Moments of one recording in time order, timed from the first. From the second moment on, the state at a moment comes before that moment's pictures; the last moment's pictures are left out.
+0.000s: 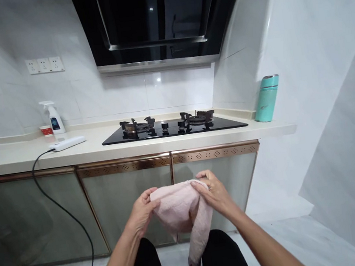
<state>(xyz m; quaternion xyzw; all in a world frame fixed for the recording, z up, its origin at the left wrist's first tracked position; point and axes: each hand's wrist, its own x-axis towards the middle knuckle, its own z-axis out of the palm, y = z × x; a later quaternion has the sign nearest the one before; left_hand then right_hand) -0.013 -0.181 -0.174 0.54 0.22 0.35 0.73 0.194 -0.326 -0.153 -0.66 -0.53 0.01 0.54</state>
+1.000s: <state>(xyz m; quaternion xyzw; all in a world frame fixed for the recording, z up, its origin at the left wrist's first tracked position) -0.041 -0.103 -0.092 0.88 0.31 0.31 0.20 0.249 -0.346 -0.148 -0.72 -0.62 0.16 0.28</state>
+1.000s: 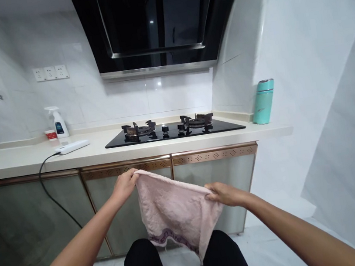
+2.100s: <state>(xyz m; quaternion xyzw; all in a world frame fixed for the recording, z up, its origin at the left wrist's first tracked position) -0.086 -0.201 -0.137 0.55 0.21 0.04 0.80 0.192 -0.422 -0.169 -0.55 -0.36 0.51 0.56</state>
